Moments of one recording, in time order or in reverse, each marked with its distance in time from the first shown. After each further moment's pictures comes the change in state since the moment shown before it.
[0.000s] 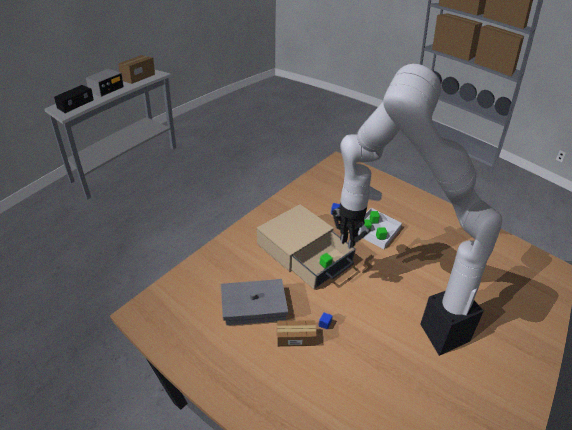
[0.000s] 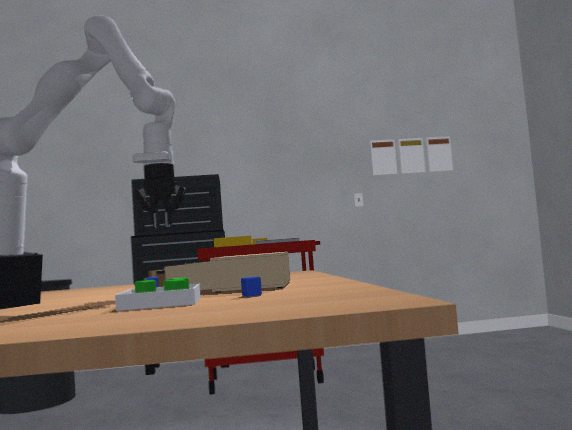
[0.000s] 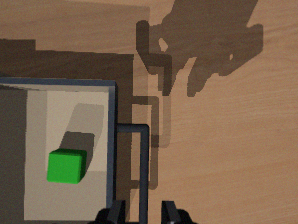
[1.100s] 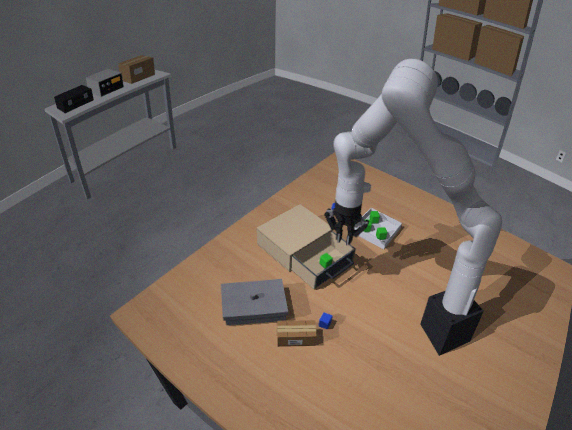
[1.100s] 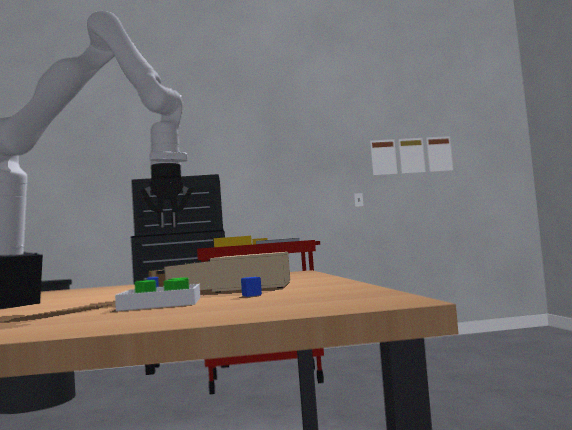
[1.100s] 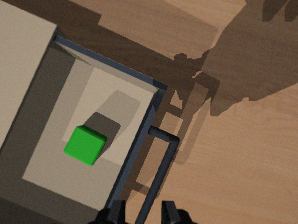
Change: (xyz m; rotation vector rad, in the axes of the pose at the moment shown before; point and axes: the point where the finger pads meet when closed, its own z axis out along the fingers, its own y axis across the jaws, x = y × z) arm 0.001 -0.016 0.001 -0.020 0.006 -0.394
